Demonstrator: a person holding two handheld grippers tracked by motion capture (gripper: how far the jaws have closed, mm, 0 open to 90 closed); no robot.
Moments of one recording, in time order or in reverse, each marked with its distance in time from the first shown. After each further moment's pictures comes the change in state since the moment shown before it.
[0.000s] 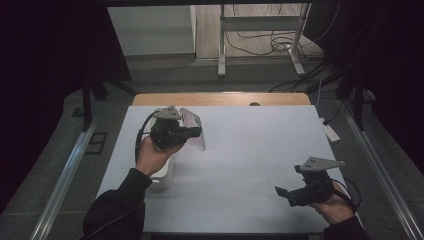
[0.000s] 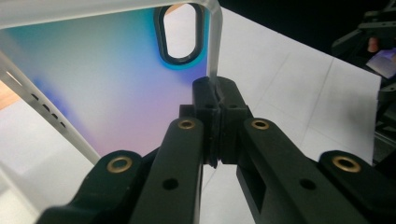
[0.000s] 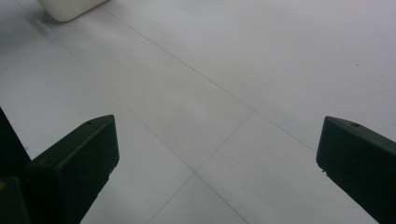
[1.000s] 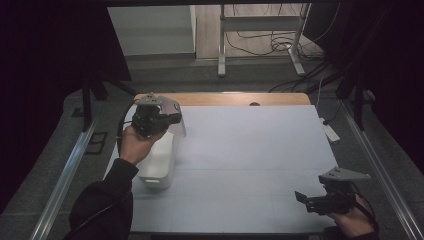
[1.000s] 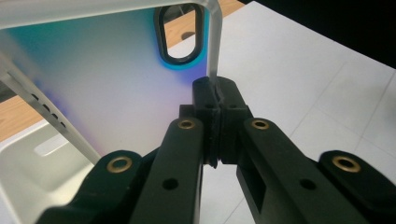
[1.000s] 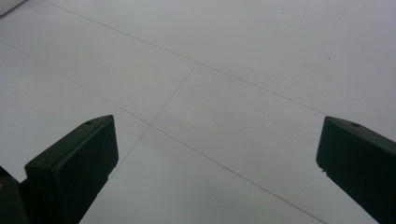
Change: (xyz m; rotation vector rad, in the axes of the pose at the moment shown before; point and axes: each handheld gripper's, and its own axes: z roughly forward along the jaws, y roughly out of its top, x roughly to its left) left arm 0.037 0.004 -0.034 0.003 0.158 -0.058; right arm -0.015 -0.037 -0.031 0.023 -0.159 0.152
